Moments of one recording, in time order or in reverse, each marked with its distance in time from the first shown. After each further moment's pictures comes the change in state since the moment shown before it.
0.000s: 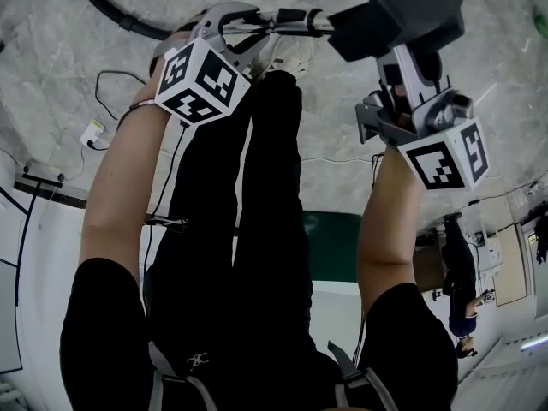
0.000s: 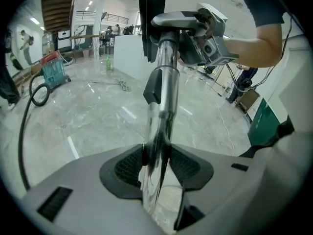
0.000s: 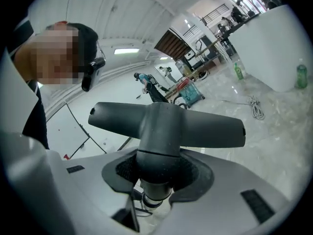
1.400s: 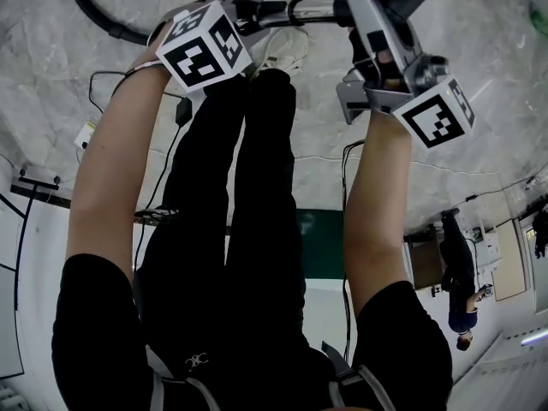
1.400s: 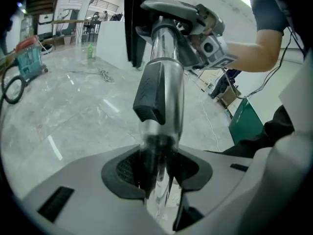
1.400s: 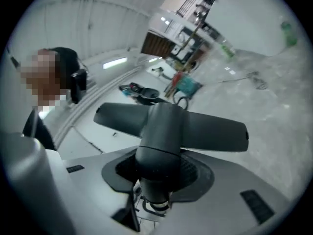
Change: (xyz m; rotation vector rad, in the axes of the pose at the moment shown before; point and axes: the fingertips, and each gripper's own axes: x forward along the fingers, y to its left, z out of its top) left arm 0.035 -0.008 -0.004 0.047 0.091 -0.219; right arm 0.024 -0.024 -0.026 0.248 0.000 0.067
